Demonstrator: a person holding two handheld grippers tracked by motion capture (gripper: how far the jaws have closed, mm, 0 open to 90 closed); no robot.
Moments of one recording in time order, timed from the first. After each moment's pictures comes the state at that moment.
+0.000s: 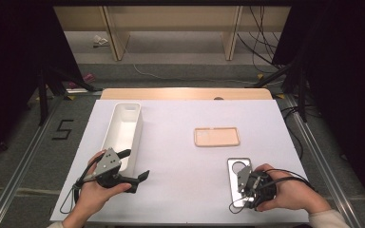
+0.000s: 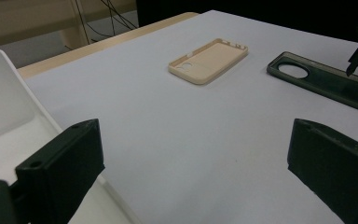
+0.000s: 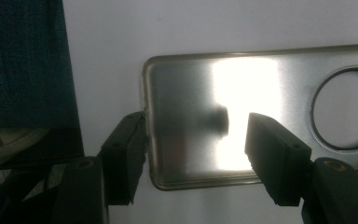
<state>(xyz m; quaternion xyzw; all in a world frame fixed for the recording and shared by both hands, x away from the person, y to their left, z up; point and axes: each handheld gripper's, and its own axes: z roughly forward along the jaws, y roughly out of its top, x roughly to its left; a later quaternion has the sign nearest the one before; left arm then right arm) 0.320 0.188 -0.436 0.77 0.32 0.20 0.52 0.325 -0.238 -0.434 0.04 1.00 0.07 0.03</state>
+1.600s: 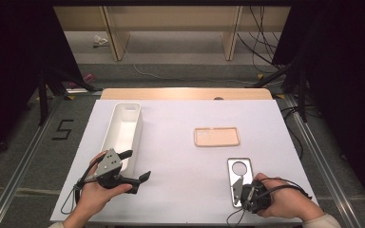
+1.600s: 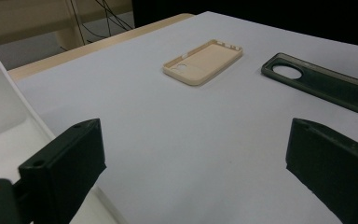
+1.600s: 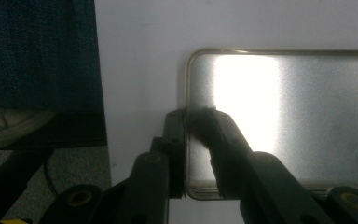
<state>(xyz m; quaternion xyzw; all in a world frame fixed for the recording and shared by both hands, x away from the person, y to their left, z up) 0.319 0.185 -0.438 0.77 0.31 0.19 0.52 0.306 -0.225 -0.449 0.01 1.00 0.02 0.03</state>
